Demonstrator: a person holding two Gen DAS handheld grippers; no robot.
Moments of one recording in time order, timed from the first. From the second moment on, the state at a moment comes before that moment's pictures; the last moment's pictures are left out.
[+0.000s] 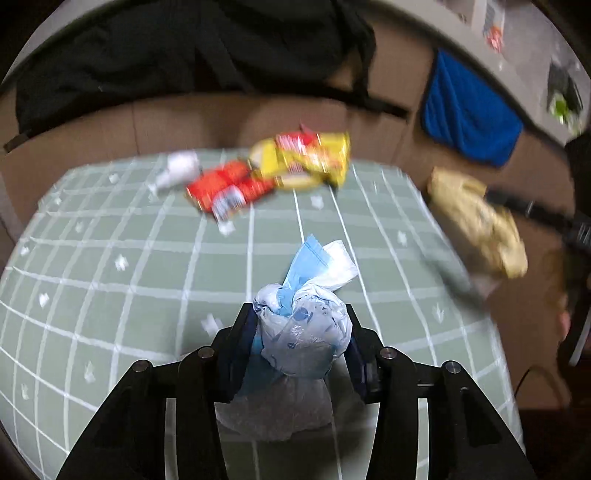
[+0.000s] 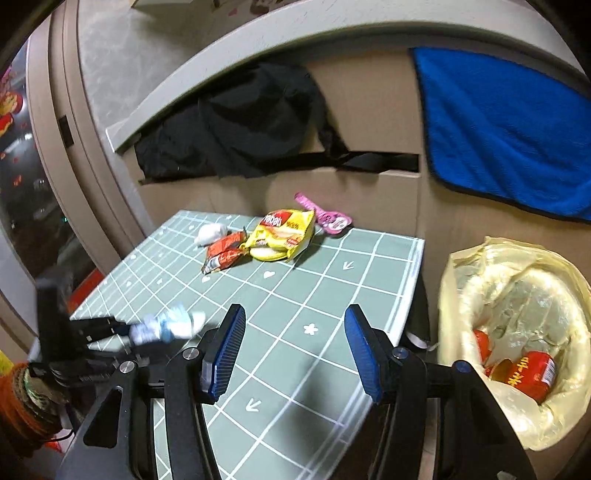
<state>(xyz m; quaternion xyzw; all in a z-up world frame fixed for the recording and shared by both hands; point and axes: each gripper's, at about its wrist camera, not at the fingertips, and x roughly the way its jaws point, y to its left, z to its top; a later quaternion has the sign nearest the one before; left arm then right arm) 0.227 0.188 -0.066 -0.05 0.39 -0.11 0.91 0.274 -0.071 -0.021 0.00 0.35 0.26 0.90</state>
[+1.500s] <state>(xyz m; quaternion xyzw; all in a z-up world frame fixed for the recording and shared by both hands) 0.232 0.298 -0.029 -0.21 0.29 0.02 0.93 0.351 0.113 -0.028 -0.06 0.35 0.35 0.87</state>
